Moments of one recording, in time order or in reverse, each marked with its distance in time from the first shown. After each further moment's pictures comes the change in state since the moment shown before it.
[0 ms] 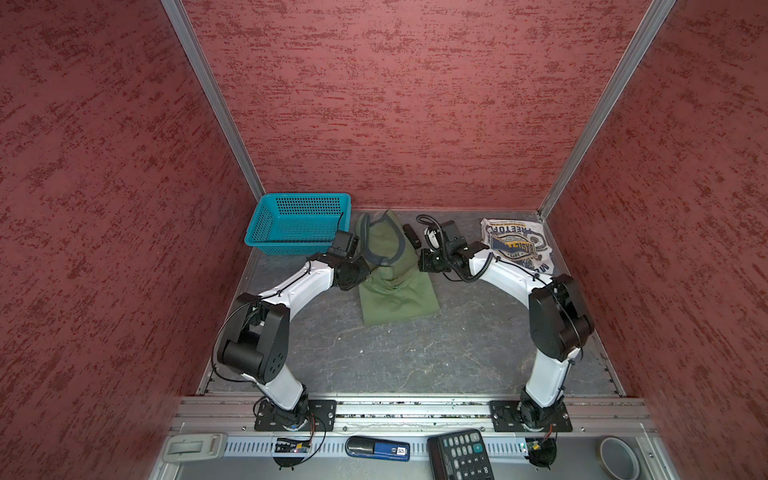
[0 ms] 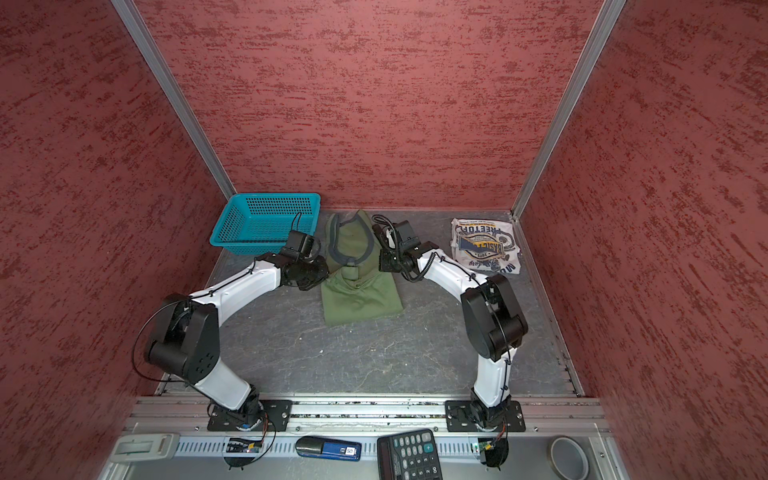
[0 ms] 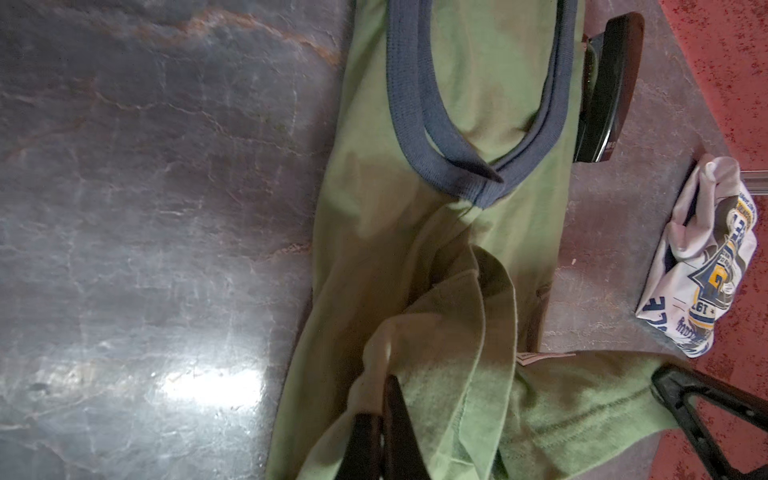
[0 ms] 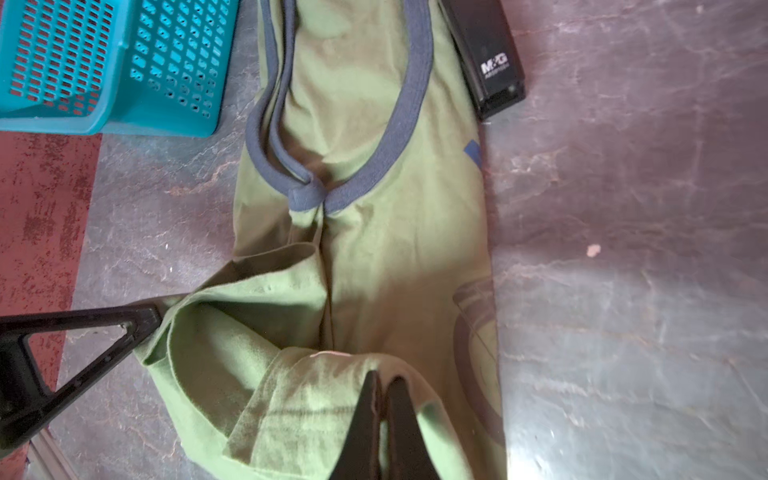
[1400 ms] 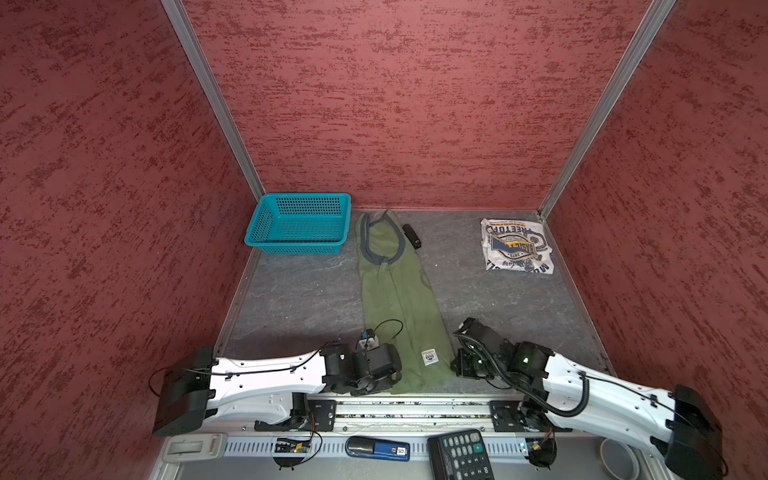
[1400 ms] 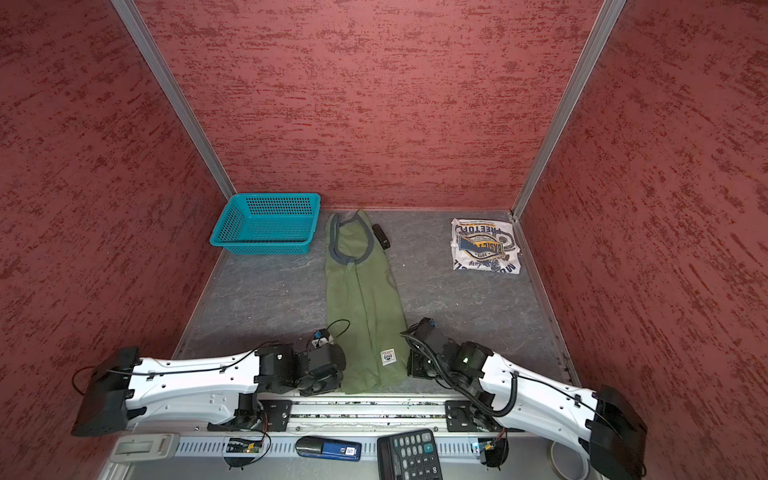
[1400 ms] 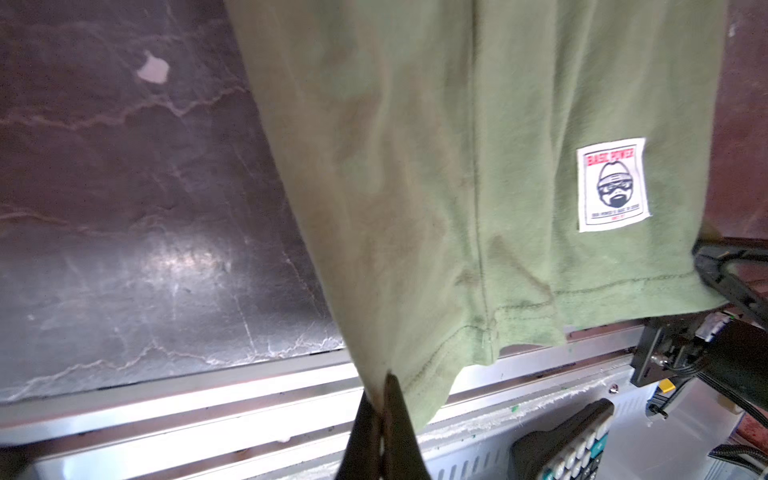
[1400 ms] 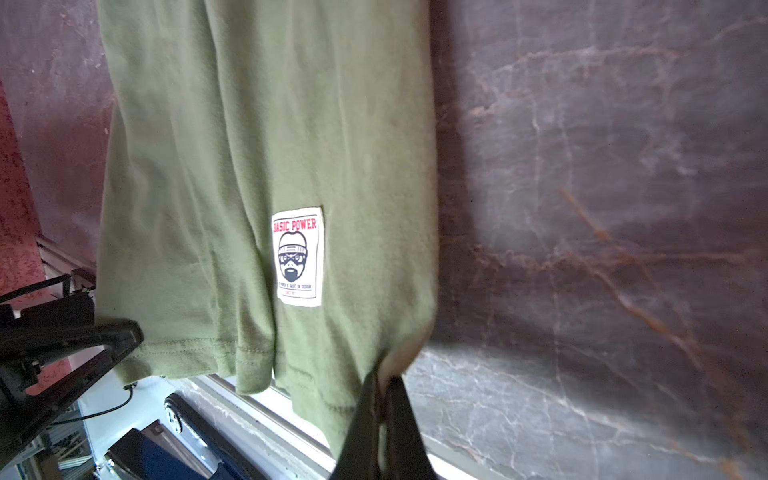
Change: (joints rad) left arm -0.977 -0.549 -0.473 -0.239 -0.203 -0.581; right arm 0.486 -1.007 -0.955 -0.172 0.099 0.556
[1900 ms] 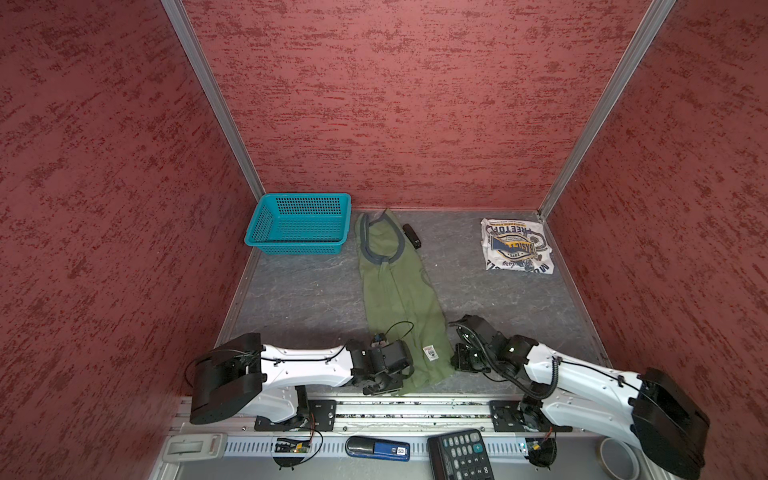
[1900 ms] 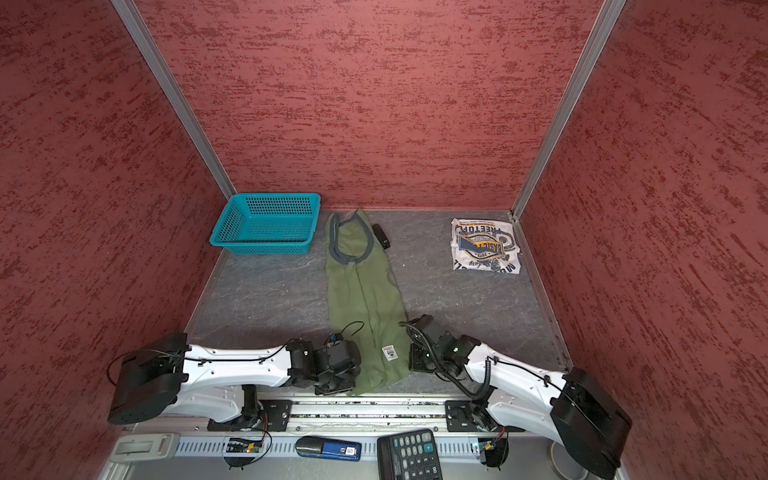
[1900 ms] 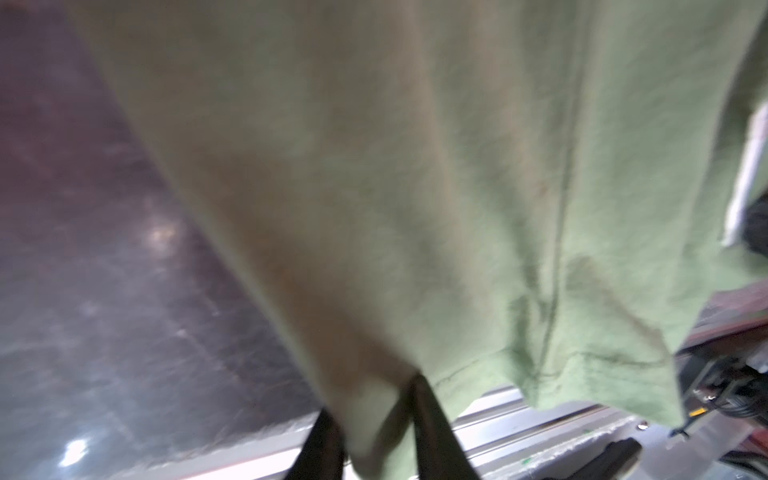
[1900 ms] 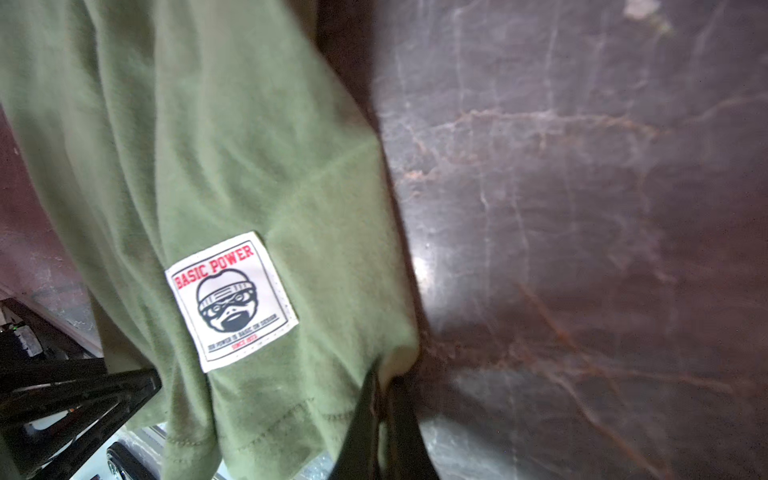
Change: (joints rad) left arm 0.049 0.253 -0.027 0.216 0.126 0.036; right arm -0.138 0.176 -0.061 0.154 -0.057 -0.131
